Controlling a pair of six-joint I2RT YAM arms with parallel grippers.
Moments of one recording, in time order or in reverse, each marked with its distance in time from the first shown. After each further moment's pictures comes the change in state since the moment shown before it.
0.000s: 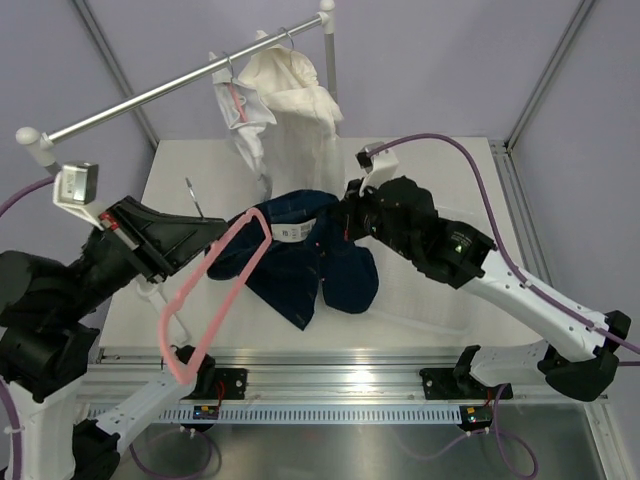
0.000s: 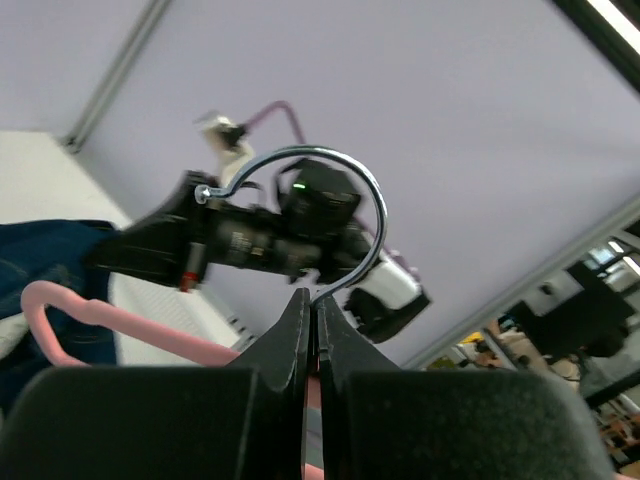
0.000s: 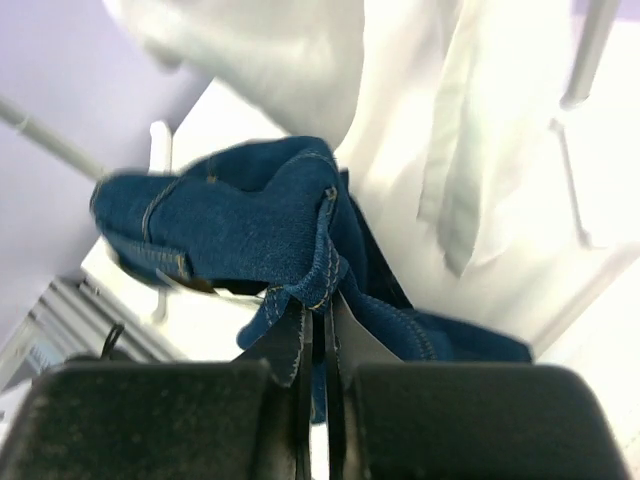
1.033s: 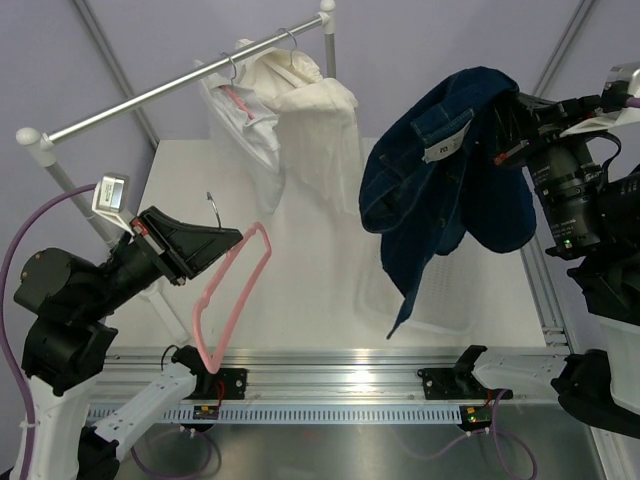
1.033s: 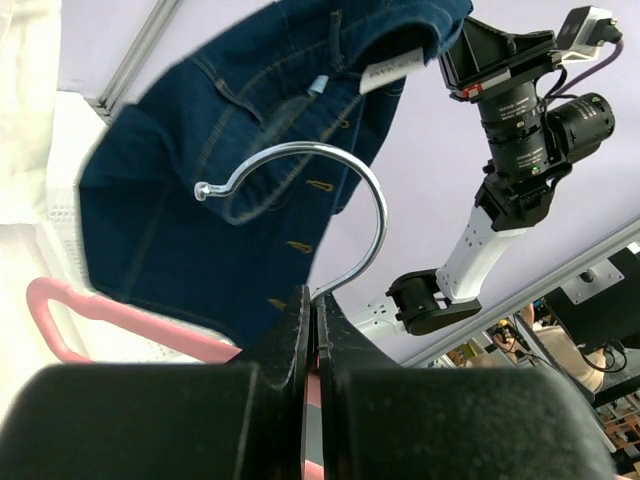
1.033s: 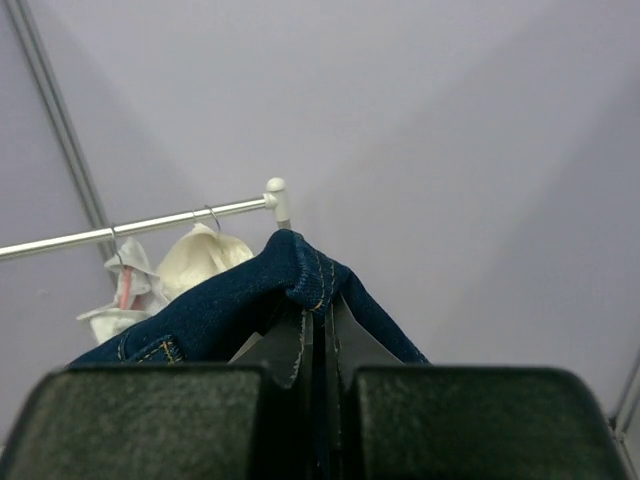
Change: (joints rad) left arm 0.000 -0.062 -0.126 0.001 0.001 0.034; right arm -0.182 -0.112 0.610 0.011 0.201 -0.548
